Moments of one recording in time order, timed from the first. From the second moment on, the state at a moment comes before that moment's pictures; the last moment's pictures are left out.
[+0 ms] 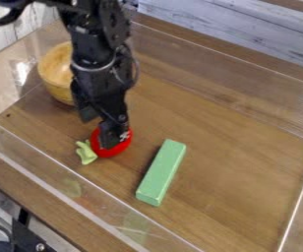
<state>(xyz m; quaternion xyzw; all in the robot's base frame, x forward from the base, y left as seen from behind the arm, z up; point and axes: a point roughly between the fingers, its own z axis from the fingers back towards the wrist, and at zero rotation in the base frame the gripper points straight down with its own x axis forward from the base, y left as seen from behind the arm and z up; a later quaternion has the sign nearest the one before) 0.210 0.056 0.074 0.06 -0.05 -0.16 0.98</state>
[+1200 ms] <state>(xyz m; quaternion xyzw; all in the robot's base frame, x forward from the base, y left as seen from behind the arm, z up) 0.209 0.066 0.064 0.01 -0.04 -0.07 1.00</state>
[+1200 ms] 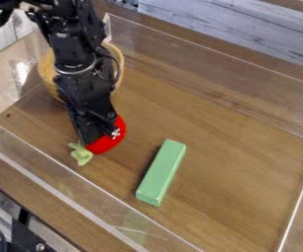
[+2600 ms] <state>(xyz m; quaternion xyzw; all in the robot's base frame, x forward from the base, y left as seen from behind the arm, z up) 0.283 -0.091 0.070 -0.05 -0.09 -0.04 0.99</state>
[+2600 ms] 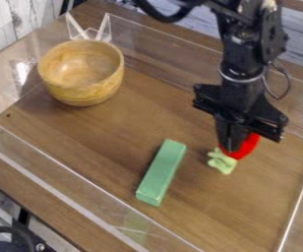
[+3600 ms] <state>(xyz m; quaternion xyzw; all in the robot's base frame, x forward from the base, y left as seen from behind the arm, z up) 0.297 -0.081 0.045 -0.09 -0.07 -0.09 0.99</state>
